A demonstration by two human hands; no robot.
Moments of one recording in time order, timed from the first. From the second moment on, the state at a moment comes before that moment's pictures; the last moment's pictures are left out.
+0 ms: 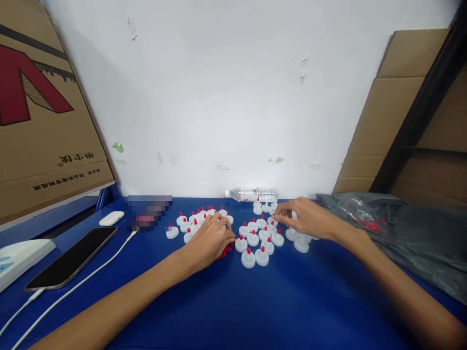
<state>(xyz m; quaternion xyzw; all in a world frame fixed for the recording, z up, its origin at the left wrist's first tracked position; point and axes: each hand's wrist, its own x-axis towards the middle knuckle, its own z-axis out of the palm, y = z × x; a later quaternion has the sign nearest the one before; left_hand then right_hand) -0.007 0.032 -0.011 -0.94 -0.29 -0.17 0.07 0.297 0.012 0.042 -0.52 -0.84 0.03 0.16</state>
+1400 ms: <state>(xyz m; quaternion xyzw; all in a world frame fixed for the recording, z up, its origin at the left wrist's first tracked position) -0.003 0.029 -0.011 -0.94 -0.28 -0.19 0.02 0.300 0.028 0.022 -0.54 -0.80 -0.08 0.27</state>
